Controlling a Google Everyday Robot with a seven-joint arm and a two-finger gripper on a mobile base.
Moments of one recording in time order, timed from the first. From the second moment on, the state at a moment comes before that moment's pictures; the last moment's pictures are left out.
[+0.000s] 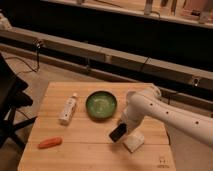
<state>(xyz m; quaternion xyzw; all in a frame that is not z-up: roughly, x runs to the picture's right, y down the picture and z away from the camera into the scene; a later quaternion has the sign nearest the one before) 0.115 0.203 0.732 -0.27 -0.22 -0.26 0.90</state>
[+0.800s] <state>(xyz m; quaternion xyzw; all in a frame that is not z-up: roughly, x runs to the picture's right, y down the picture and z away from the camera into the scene) 0.154 0.217 0.734 -0.27 -0.21 -0.21 0.92</state>
